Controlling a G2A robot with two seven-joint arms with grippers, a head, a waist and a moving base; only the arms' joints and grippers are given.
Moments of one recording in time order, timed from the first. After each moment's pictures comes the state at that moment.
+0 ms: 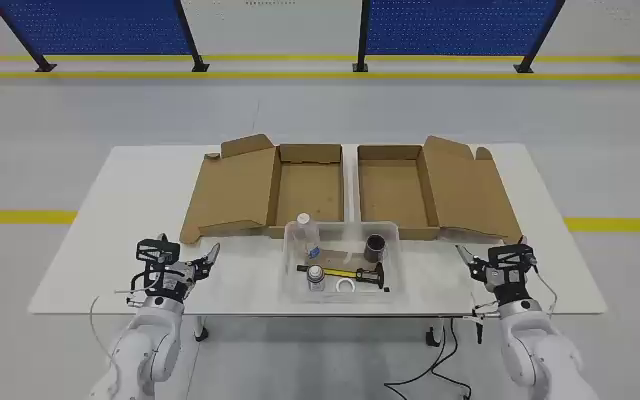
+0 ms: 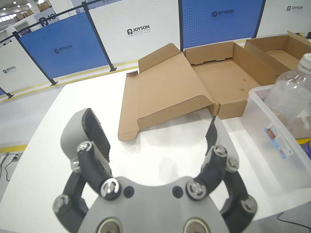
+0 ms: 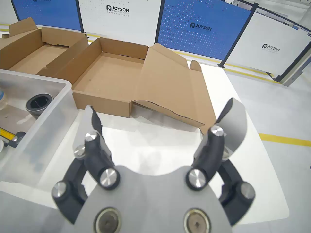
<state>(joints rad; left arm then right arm) 1.73 -1.15 -1.60 -1.80 1.33 0.00 0.00 -1.73 -1.15 1.60 -1.80 -1.33 0.00 0.00</state>
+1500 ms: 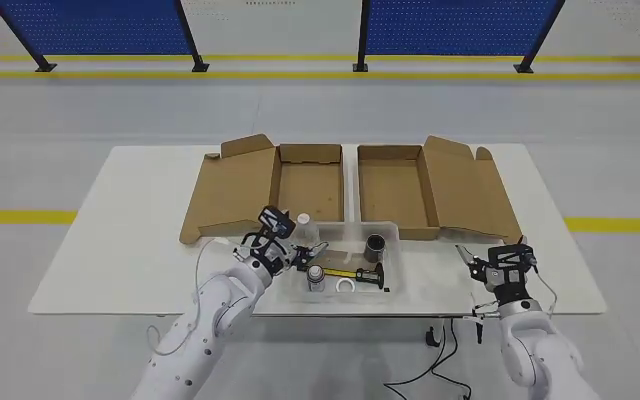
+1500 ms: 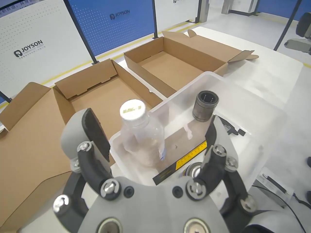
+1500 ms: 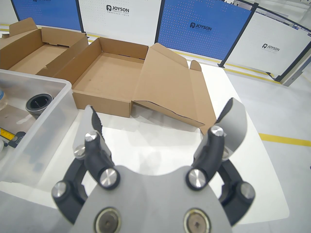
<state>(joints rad) 1.29 -1.21 -1.14 -1.60 1.26 -0.28 -0.15 -1.73 -1.15 1.60 -1.80 -1.33 0.00 0.00</state>
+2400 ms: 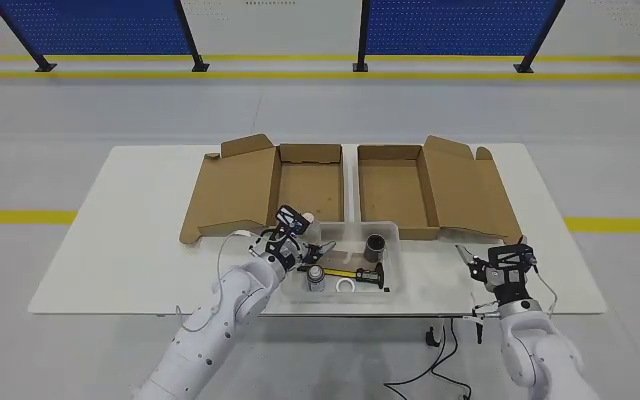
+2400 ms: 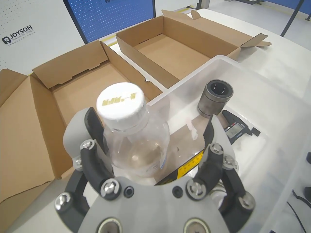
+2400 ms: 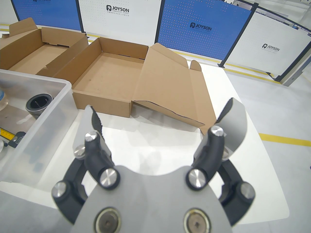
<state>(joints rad) 1.18 -1.25 -1.03 -1.40 1.25 -0.24 -0.13 -1.73 -1.15 1.60 -1.80 -1.33 0.00 0.00</state>
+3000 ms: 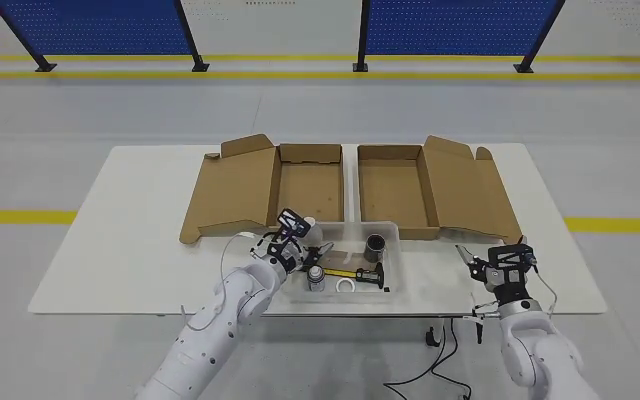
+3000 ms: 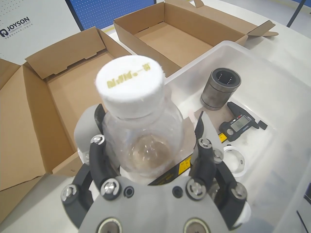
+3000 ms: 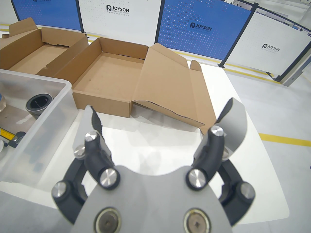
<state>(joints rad) 1.16 -1.26 -1.02 -1.35 1.27 -0.24 -0.13 -1.73 -1.15 1.60 -1.80 -1.33 0.00 0.00</state>
